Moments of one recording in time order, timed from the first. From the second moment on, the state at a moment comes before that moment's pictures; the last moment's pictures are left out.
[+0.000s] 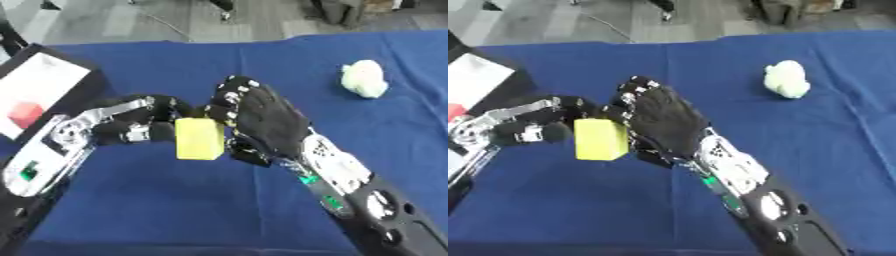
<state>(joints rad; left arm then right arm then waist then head) -0.55 0.51 -0.43 -1.61 0.24 0.14 -0.61 -0.55 -0.19 0.57 -1.71 1.25 -0.32 -0.21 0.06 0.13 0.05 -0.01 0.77</state>
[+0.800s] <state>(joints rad) -0.57 0.51 -0.46 -1.56 0.23 0.16 -0.60 -0.56 -0.19 0.57 -1.71 1.26 -0.29 -0.24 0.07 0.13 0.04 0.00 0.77</state>
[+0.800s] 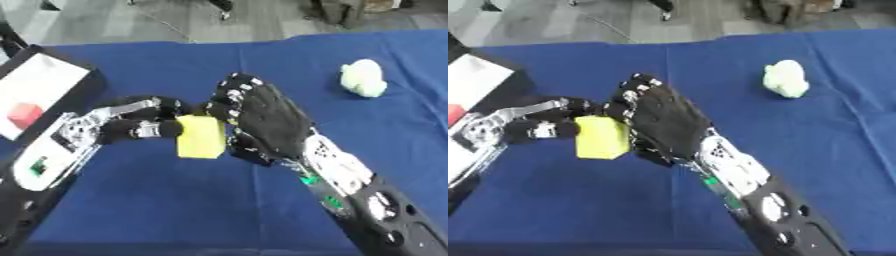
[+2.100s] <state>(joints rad) -0.59 0.48 -0.49 -1.55 0.27 0.18 -0.59 -0.55 -0.18 0.58 -1.71 1.30 -0.25 -0.23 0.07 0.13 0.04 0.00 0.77</state>
